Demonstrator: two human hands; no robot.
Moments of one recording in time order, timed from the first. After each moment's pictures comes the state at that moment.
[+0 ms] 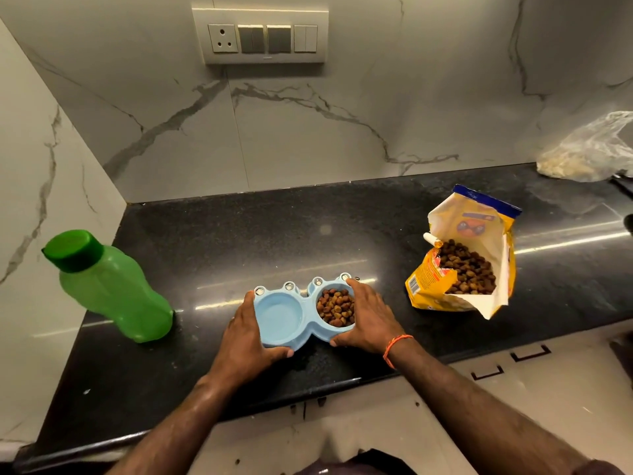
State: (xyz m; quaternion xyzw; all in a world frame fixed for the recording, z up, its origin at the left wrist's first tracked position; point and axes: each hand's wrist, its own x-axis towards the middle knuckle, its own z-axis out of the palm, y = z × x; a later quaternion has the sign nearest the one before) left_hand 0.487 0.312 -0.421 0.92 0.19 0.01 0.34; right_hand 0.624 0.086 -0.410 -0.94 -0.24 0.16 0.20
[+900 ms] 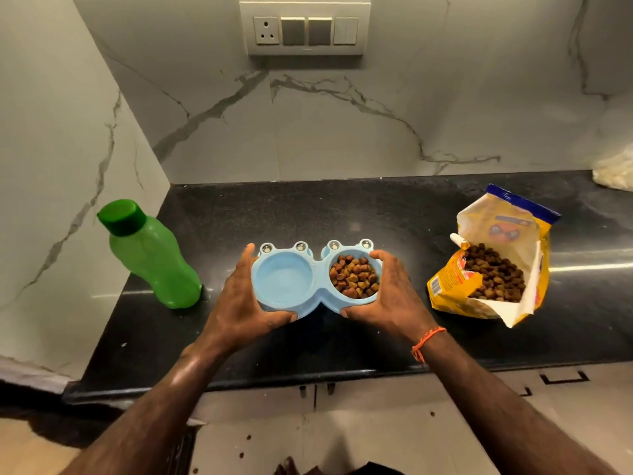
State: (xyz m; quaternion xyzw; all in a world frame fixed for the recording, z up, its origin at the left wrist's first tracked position) left_hand 0.468 0.319 -0.356 0.90 0.21 0.12 0.37; right_hand 0.624 0.077 -0.365 -0.88 -0.28 0.09 0.37
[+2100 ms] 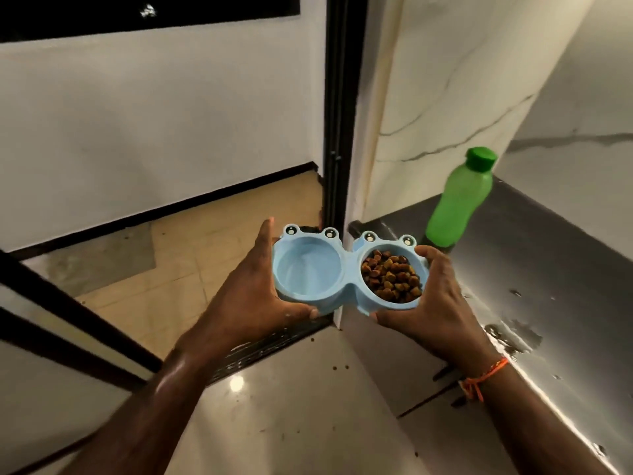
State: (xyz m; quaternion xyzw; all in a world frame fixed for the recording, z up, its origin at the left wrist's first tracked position) left_hand 0.115 0.125 -0.255 0.70 0.63 0.26 0.23; right_hand 0.393 0.136 -0.286 -0.61 -0.68 0.25 0.31
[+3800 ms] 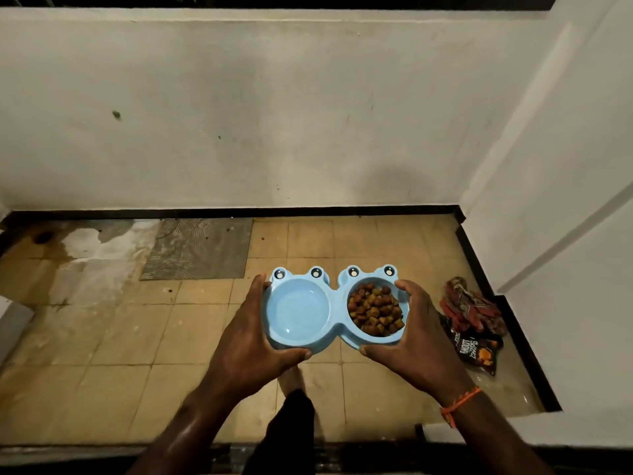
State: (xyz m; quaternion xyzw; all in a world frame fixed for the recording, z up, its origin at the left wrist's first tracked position) left_hand -0.277 0.469 -0.372 0.45 0.79 0.34 0.22; right_hand -0.040 0.619 -0.390 -0.42 -0.81 0.34 0.22
